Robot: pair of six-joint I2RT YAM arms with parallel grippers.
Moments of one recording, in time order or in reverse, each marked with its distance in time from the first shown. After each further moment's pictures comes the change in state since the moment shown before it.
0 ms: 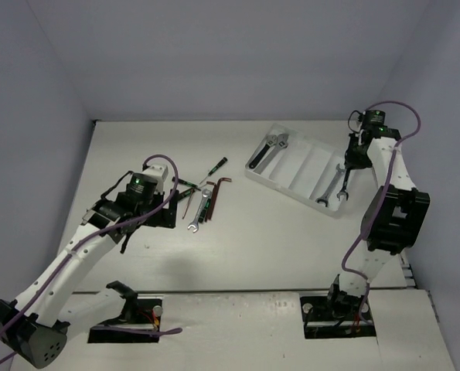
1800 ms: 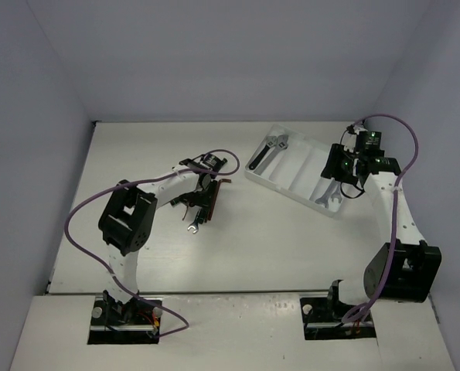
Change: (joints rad) left arm -0.081 0.974 0.441 0.116 -0.101 -0.031; right arm 0.110 -0.452 -0.387 0.112 -0.213 0.091
